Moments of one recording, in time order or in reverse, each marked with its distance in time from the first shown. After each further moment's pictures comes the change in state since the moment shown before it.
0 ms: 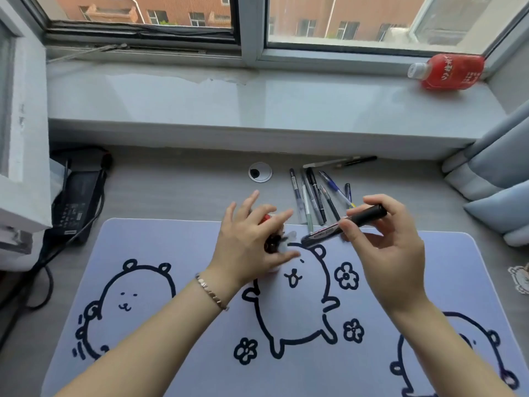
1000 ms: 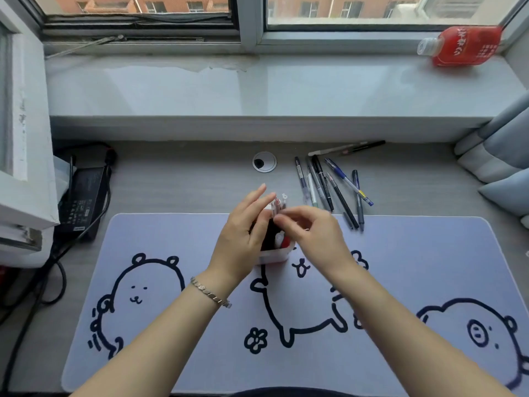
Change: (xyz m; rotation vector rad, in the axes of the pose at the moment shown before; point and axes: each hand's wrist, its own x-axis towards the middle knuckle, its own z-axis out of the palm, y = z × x) left_hand -0.012 -0.002 -0.007 -0.646 -0.007 -0.332; right_hand 0.002 0.025 0.075 0.041 -0.307 0.425
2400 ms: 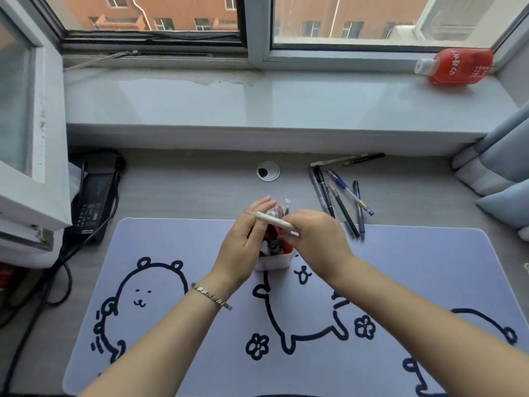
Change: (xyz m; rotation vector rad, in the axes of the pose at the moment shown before) left_hand -0.004 0.003 -0.004 -0.232 -0.030 -0.086; right_hand 0.002 -0.017 -0.003 -0.736 -0.121 -0.345
